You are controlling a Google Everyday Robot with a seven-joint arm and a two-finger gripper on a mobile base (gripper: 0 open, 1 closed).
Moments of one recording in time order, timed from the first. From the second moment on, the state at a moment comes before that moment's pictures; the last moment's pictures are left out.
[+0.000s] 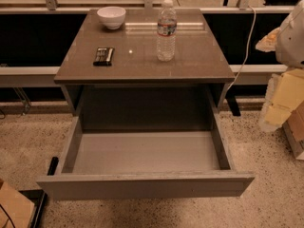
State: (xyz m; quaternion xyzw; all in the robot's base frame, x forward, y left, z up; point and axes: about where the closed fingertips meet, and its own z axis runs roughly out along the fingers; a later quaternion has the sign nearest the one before) arm 0.438 -0.217 0.976 -0.60 0.78 -0.03 0.16
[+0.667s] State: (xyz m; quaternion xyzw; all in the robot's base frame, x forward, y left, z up) arm 0.470 -0.201 0.977 -0.59 0.78 -0.02 0.20
